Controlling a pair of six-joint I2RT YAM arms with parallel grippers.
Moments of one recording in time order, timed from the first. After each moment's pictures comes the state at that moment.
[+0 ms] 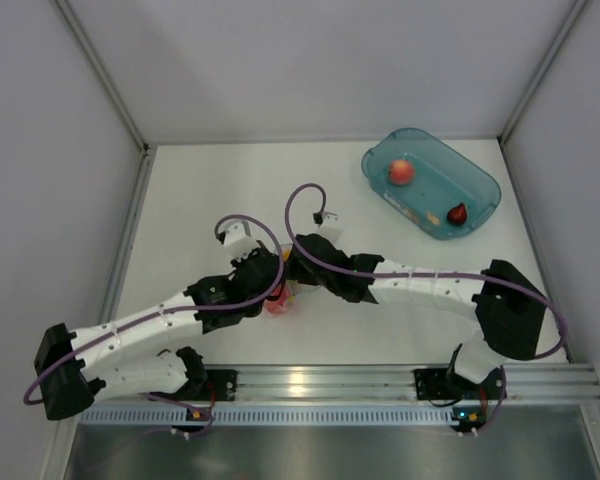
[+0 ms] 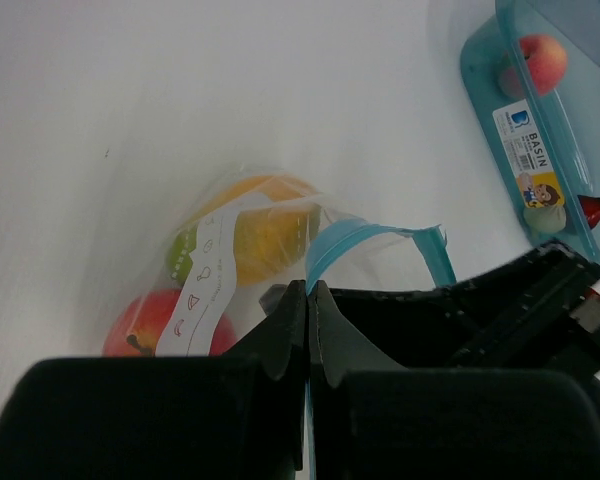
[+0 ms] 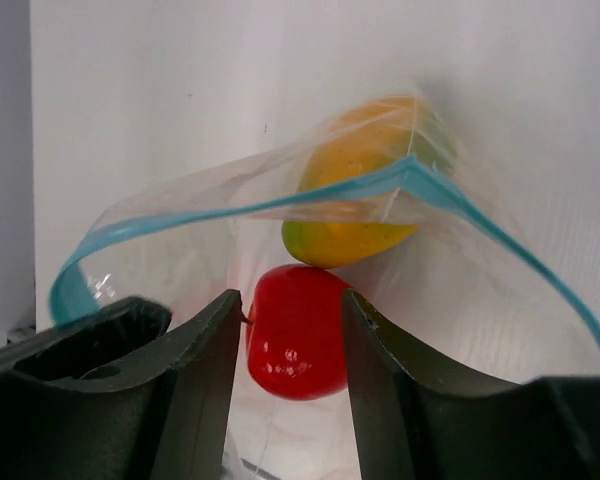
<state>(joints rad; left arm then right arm) -1.03 1.06 0.79 -0.40 -0.78 -1.15 1.09 1.55 1.05 -0.17 0.39 1.02</state>
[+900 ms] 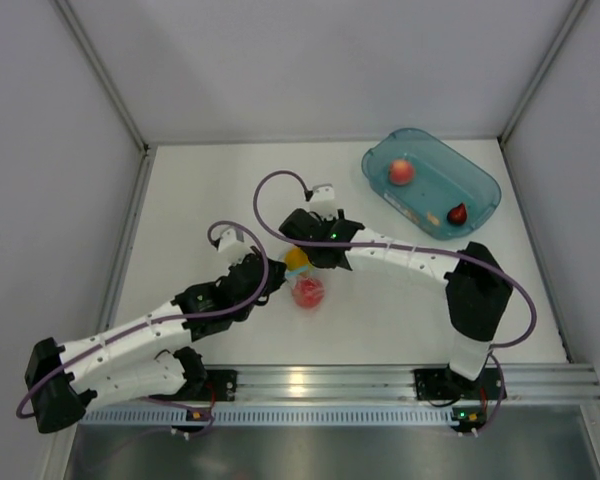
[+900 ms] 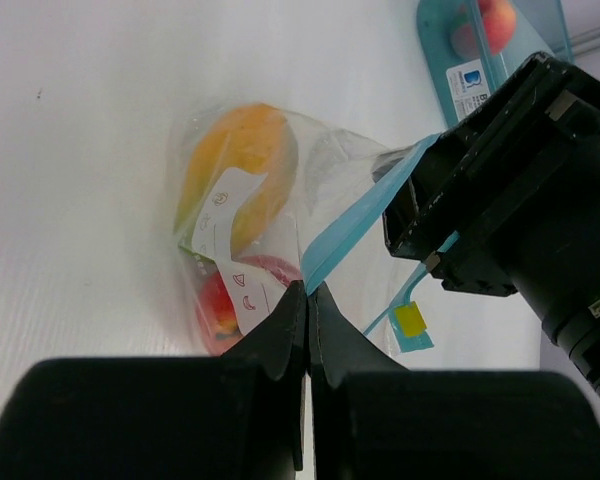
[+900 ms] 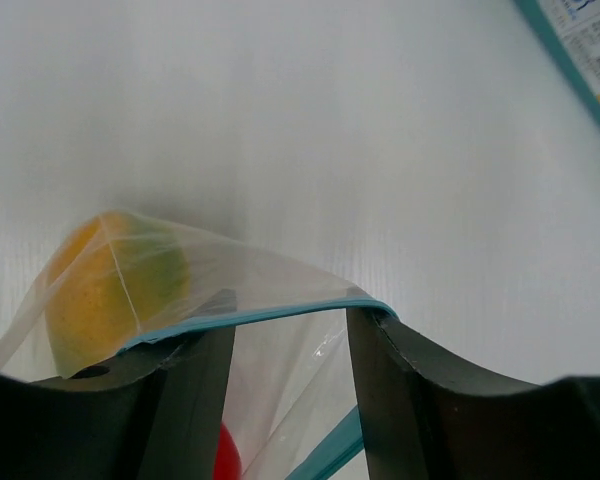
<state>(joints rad) -0.99 0.93 0.69 -0.35 -0.63 -1.19 0.99 1.78 1.40 -0.63 0.75 0.68</state>
